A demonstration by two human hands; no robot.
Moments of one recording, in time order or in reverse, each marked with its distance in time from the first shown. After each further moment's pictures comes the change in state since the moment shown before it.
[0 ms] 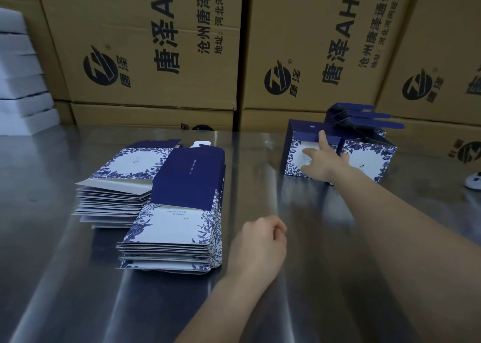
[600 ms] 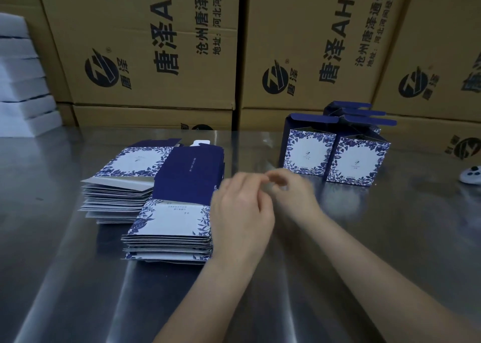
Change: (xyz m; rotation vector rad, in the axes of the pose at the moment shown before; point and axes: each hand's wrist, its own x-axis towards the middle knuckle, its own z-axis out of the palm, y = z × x) left_hand -0.008 0.018 -0.034 0.028 0.617 0.358; right_hand -0.092 -0.057 0.051 0.702 0.269 -0.248
